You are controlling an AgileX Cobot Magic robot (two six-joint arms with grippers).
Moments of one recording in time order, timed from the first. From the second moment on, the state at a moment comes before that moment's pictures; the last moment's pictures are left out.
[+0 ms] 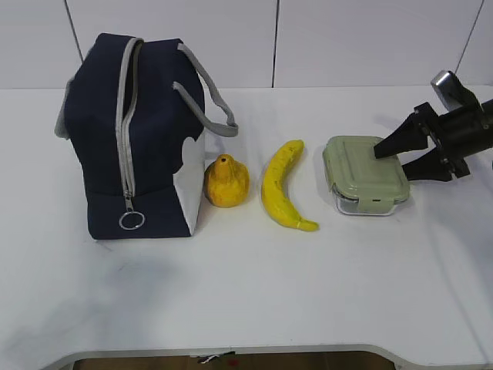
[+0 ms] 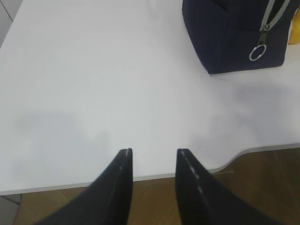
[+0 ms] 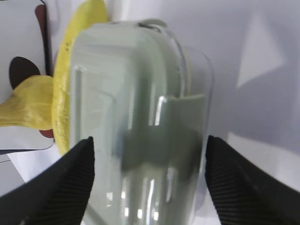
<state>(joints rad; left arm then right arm) 0.03 0.01 -0.51 -0.08 1.12 0.10 -0.28 2.23 -1.57 1.01 1.19 -0.73</state>
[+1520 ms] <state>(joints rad) 0.03 0.01 -0.51 -0.08 1.12 0.10 -0.28 2.27 -1.58 1.03 1.21 -0.73</state>
